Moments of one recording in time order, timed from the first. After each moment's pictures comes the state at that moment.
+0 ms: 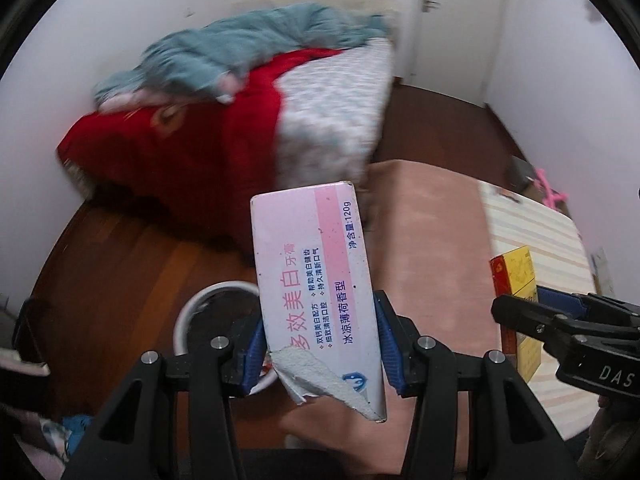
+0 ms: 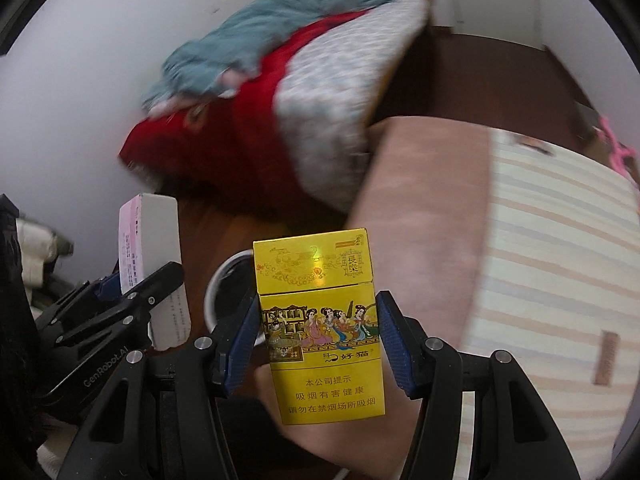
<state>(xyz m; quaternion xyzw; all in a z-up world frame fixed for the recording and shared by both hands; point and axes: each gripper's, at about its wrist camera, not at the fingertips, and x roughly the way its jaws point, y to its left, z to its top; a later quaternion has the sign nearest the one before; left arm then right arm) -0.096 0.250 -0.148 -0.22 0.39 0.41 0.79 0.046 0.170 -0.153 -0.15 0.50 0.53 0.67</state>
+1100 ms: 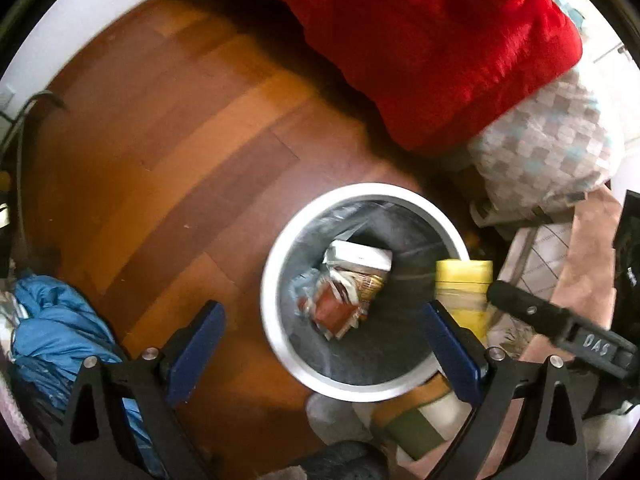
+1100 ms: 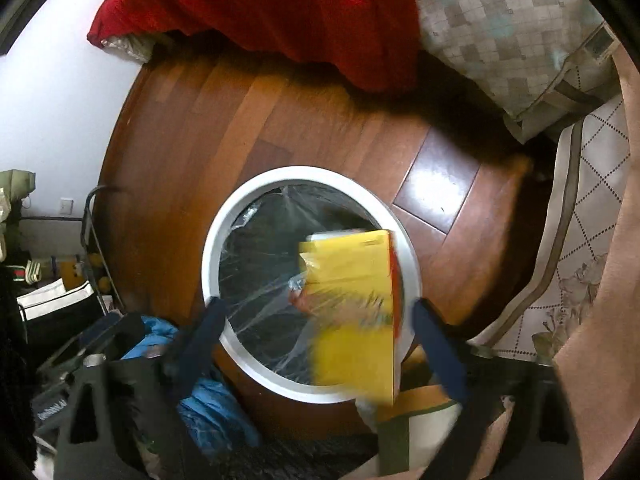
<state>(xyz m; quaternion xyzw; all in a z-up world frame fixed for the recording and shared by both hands) -0.267 0.451 -0.366 -0.48 0.44 0.48 0.59 -0.053 0.446 -0.422 -0.28 0.64 0.50 0.51</state>
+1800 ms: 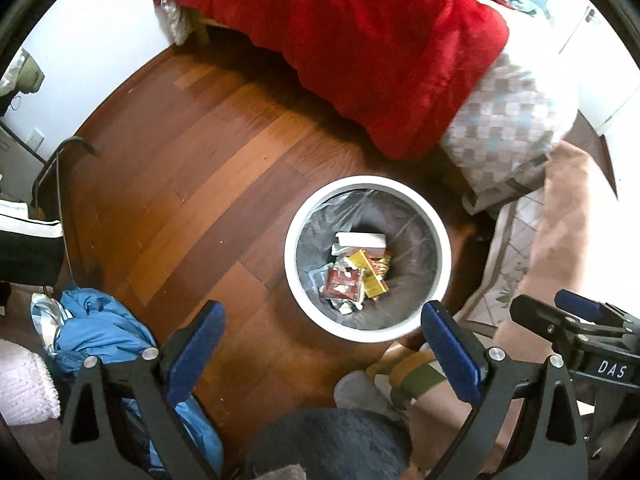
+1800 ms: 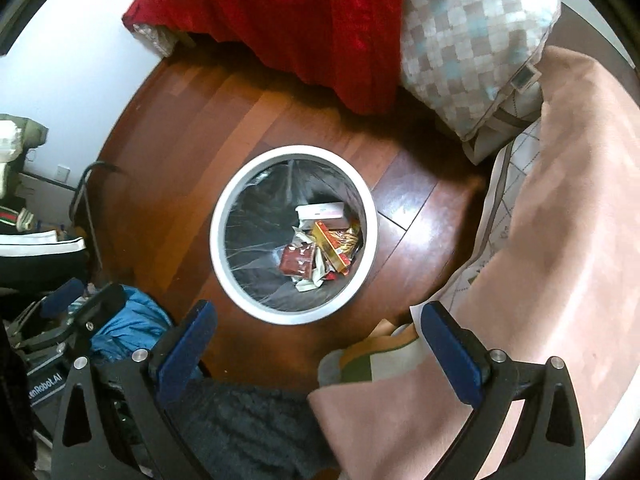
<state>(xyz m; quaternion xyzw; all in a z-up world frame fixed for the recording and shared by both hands) -0.263 0.359 -0.273 -0.39 0.44 0.50 0.63 -0.075 0.335 -0.304 -0.31 0.57 0.53 0.55</state>
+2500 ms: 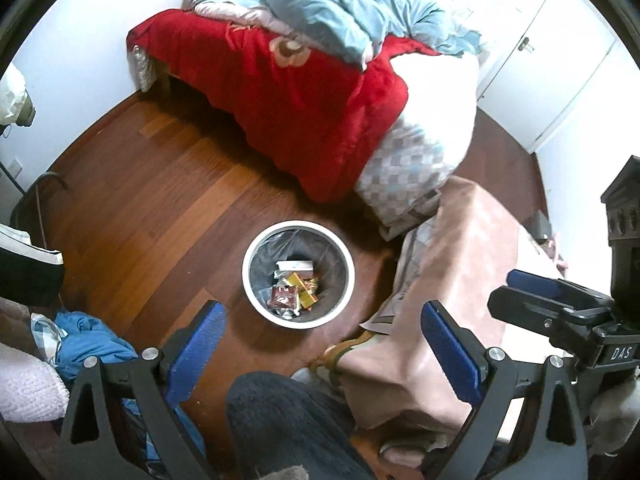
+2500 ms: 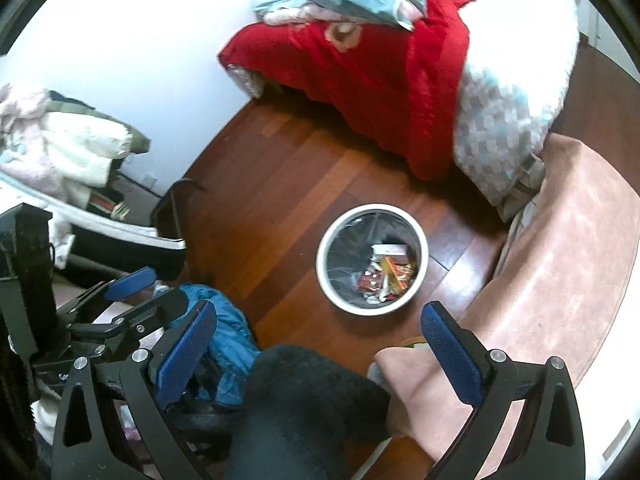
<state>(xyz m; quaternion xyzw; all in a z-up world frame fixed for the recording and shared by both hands) -0.277 0.291 -0.107 -0.39 0.36 0.44 0.72 -0.093 0.256 -0.100 -0.24 0.51 0.65 0.51</state>
